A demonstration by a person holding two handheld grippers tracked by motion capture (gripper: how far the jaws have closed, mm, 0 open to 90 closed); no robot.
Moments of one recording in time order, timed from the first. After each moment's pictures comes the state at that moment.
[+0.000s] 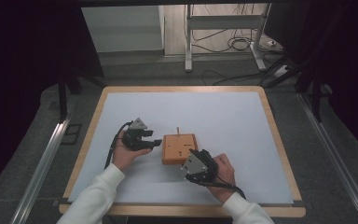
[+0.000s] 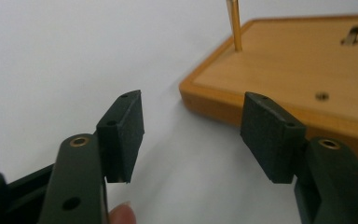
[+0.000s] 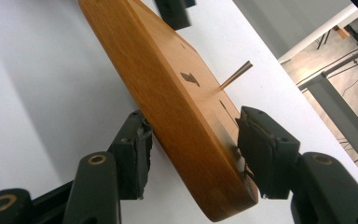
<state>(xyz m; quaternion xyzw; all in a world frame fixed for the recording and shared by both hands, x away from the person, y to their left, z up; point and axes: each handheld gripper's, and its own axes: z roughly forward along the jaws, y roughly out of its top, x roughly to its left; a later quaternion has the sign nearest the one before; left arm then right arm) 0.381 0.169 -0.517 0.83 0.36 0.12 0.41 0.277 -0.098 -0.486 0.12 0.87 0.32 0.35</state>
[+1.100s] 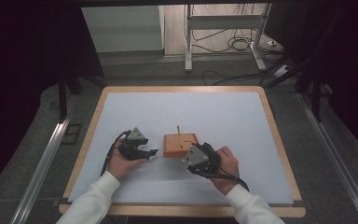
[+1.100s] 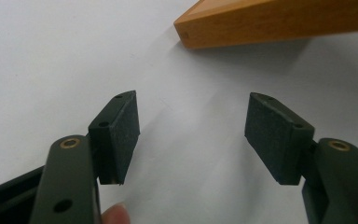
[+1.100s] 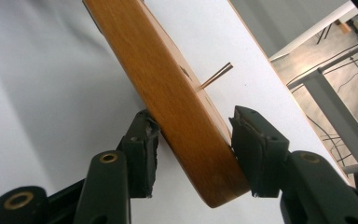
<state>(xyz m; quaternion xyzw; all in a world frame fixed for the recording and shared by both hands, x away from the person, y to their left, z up) 0.361 0.178 -0.534 0.85 0.36 0.13 0.38 0.291 -0.101 -0.459 0.12 0.88 0.29 0.35</state>
